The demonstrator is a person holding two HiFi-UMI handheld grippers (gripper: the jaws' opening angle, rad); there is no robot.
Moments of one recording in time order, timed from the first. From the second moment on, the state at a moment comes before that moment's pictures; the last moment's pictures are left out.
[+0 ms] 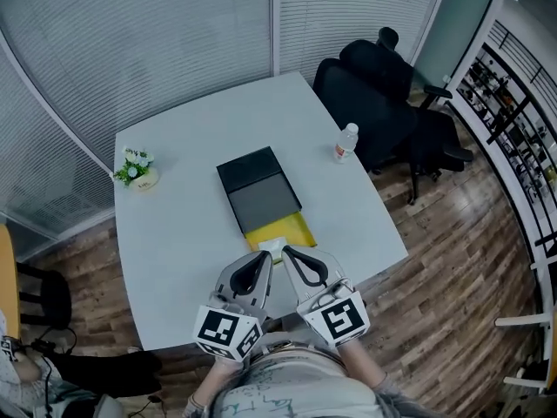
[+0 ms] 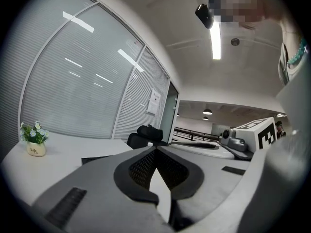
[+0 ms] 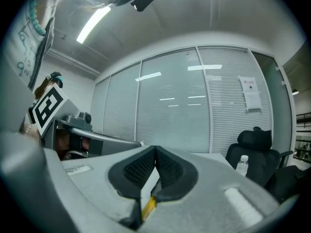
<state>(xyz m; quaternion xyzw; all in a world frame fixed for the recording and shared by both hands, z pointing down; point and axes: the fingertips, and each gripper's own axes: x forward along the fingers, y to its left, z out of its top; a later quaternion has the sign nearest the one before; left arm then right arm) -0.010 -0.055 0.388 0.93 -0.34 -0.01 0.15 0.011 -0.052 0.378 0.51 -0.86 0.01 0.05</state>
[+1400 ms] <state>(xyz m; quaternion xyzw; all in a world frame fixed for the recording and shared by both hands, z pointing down) -0.075 -0.103 0.399 0.91 -0.38 -0.02 0.14 -0.039 -0.100 0.373 0.46 -0.89 -0.02 0.05</state>
